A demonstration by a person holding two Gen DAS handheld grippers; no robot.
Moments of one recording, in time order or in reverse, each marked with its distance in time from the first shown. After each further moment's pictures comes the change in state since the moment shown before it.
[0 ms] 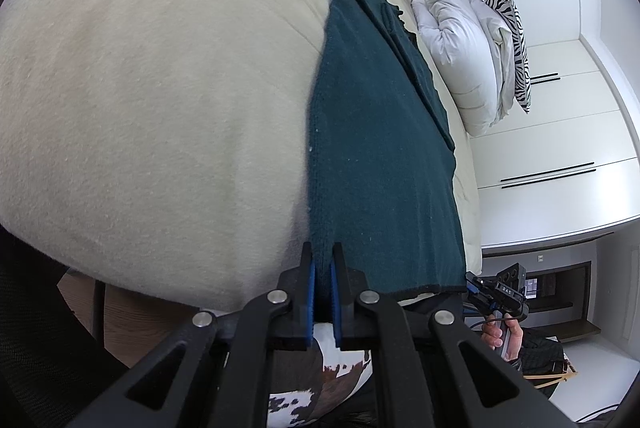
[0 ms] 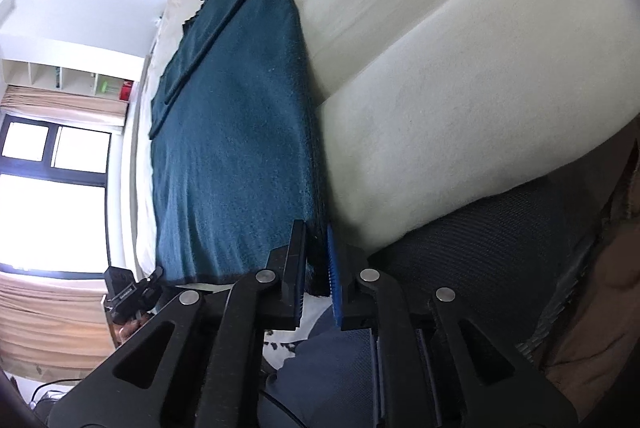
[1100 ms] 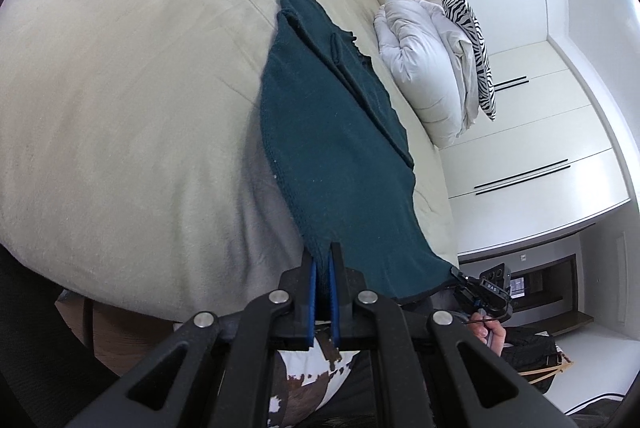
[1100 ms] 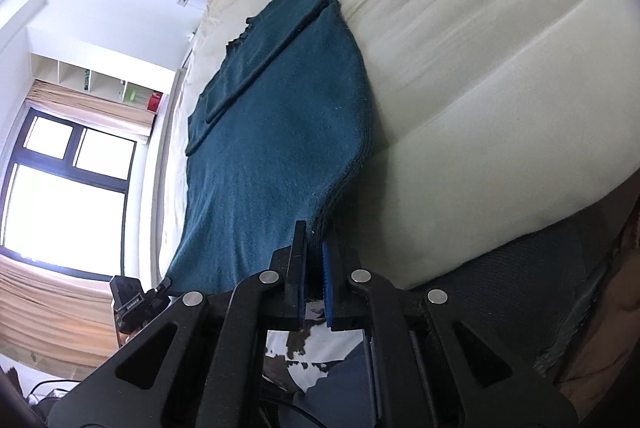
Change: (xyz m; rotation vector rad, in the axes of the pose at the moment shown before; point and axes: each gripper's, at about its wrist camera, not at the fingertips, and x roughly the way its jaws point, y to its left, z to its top) left arm -0.031 -0.033 0.013 0.051 -0.078 -0.103; right arm -0.027 0.036 0.007 -0.052 -0.116 0.132
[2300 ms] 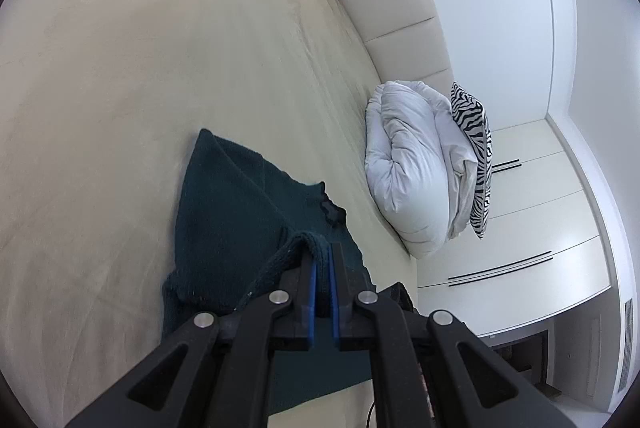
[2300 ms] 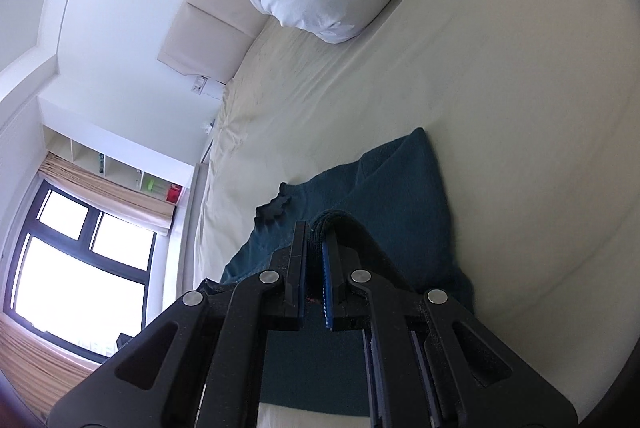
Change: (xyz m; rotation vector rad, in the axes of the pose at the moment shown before) left arm 0.112 -0.040 0.284 -0.120 -0.180 -0.078; right arm 0.132 0.076 0.299 0.057 -0.277 0.043
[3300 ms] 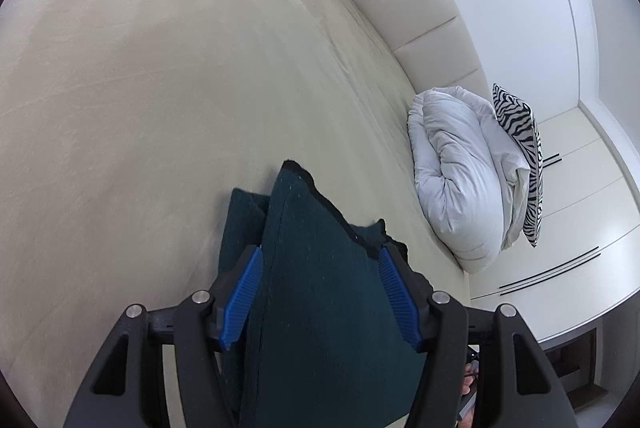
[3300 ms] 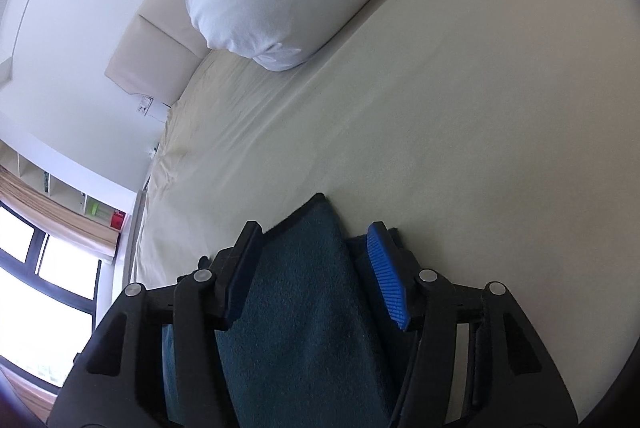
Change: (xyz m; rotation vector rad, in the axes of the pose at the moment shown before) left arm 0.044 0.019 0.024 0.099 -0.073 0.160; right arm 0.116 -0.029 0.072 -0.052 -0.106 -0.204
